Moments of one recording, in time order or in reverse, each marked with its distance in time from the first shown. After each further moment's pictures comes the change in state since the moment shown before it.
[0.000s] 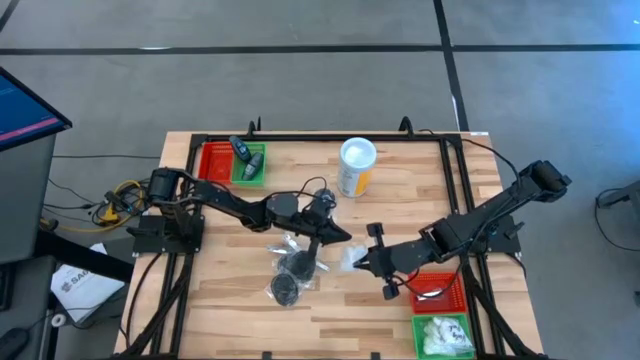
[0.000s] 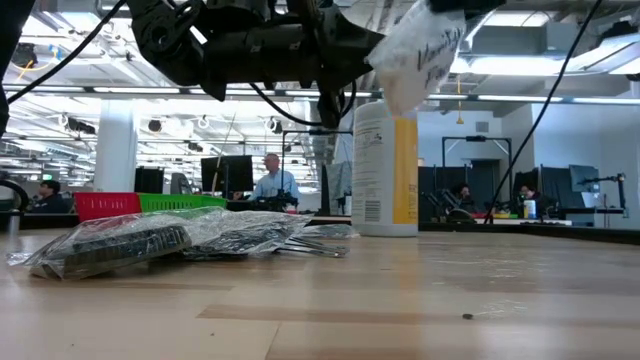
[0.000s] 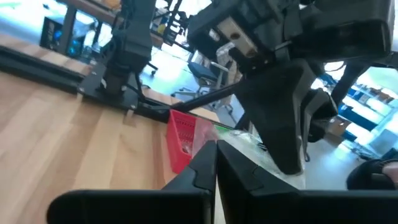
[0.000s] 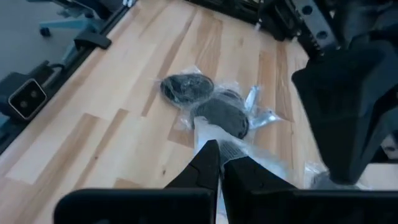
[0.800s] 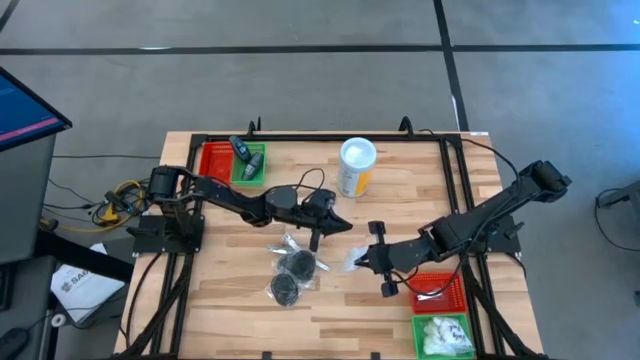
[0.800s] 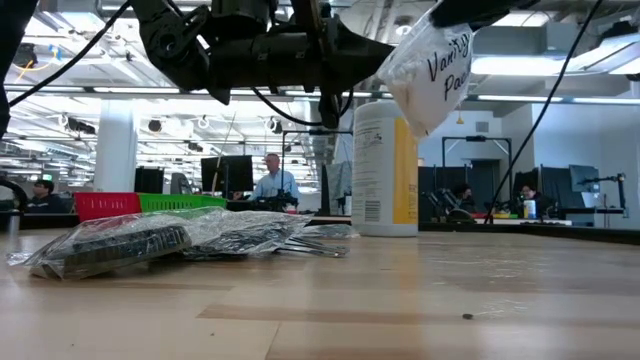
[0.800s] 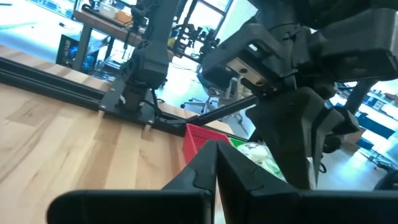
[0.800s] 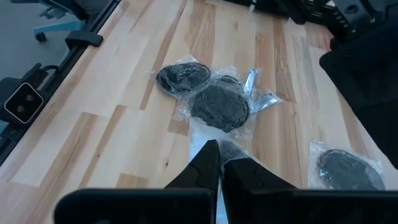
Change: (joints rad) left arm 0.054 0.000 0.000 0.027 0.000 0.026; right arm -0.010 -0.001 0.001 -0.038 0.001 0.105
